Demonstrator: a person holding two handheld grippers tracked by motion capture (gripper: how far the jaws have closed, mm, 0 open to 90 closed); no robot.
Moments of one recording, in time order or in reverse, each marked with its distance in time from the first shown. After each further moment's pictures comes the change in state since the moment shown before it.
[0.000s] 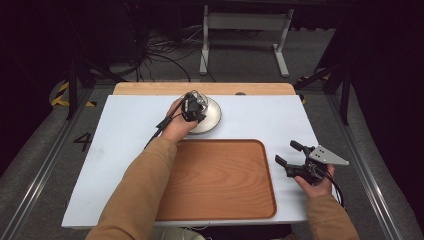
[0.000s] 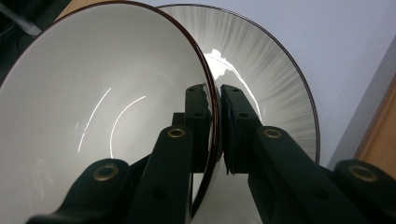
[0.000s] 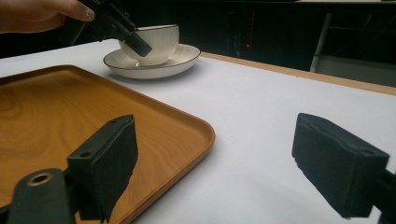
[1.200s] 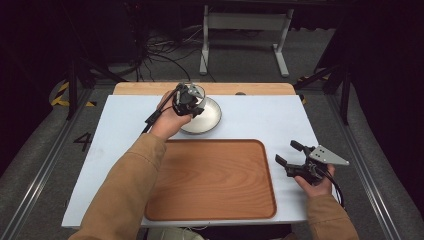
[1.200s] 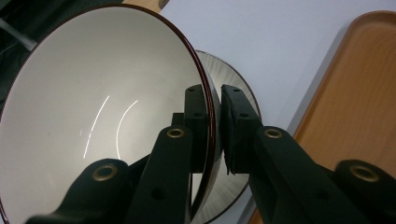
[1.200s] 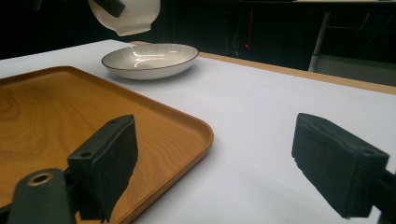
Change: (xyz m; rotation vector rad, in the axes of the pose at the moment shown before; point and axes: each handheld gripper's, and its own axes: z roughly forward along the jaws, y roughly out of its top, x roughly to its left) left arm -0.004 0.014 -0.066 -0.066 -0.048 -0.006; right arm 0.000 0.000 0.000 0.000 -0.006 0.005
